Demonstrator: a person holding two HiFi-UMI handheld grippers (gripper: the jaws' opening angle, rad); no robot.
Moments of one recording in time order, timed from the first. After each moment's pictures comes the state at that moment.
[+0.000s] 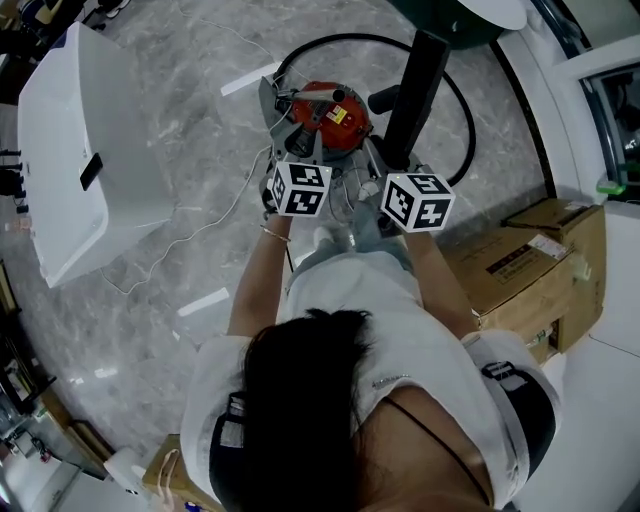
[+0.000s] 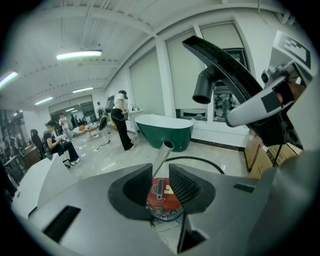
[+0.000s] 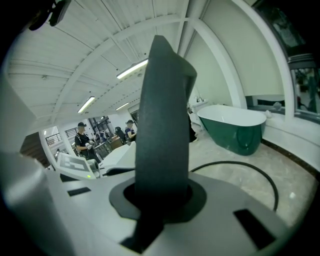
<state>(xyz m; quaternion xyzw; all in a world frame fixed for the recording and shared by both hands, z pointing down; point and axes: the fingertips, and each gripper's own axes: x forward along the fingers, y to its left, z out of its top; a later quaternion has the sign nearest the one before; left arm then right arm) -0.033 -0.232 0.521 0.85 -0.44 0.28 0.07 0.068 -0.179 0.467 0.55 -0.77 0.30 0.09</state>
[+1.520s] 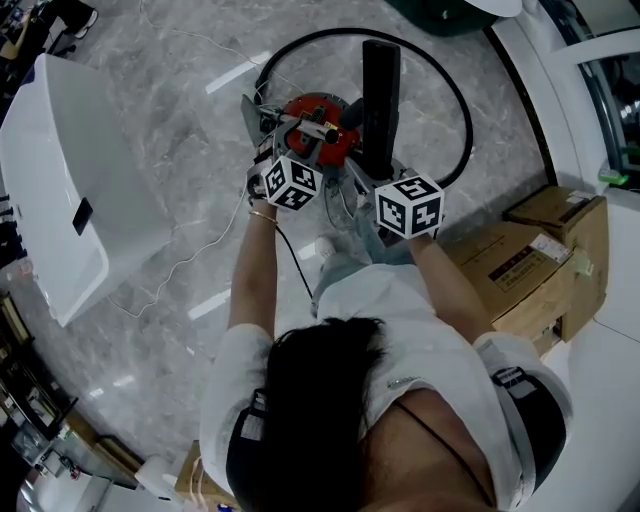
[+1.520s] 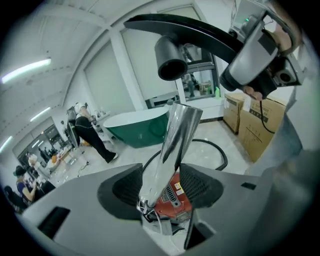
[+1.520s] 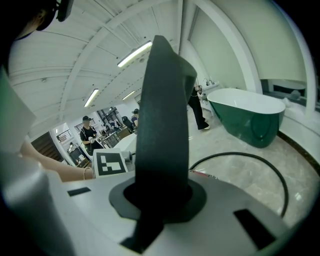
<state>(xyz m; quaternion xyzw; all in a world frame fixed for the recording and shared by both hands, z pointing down) 0.016 -0.337 0.618 0.88 -0.27 0.38 -0.05 0.063 -0.260 0.526 0.47 -0.80 0.35 0.14</state>
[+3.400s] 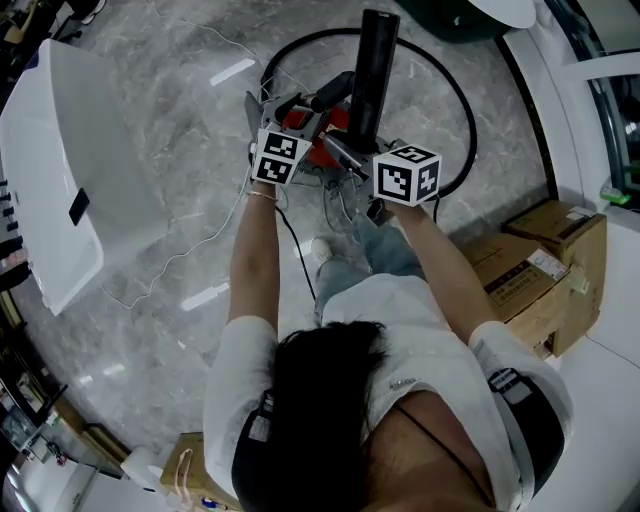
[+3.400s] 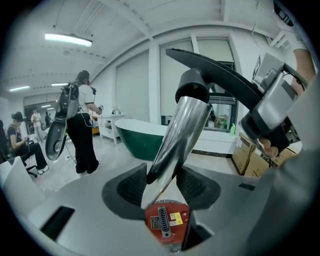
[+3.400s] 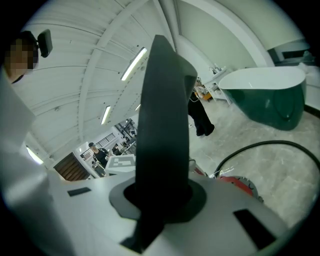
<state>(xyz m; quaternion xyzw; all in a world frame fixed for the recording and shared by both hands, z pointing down) 0.018 -0.410 0.588 0.91 -0.33 0.23 0.08 0.030 -0.324 0.518 0.37 -0.83 0.42 0.04</state>
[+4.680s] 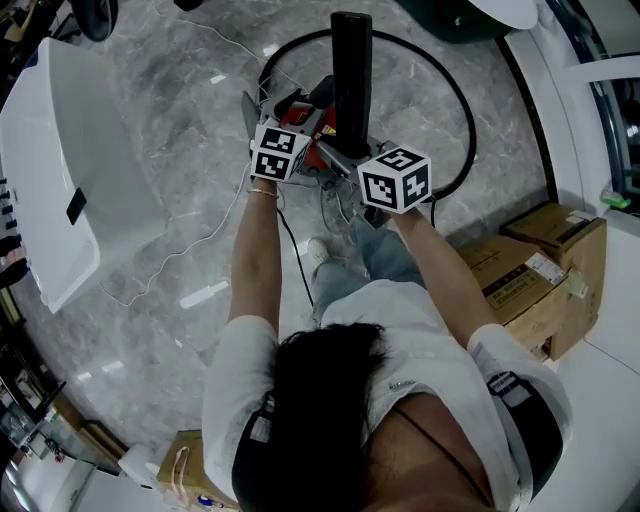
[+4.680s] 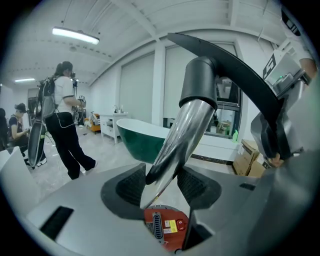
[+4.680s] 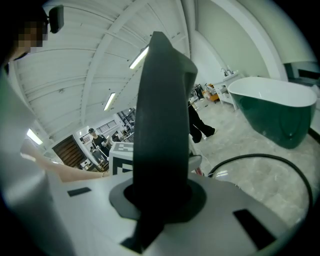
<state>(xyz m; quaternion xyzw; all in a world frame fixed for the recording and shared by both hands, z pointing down) 0.041 -0.417 0.586 0.91 -0.34 0.21 0.11 0.033 -0.319 0.522 0.35 -0.85 0.37 0.11</state>
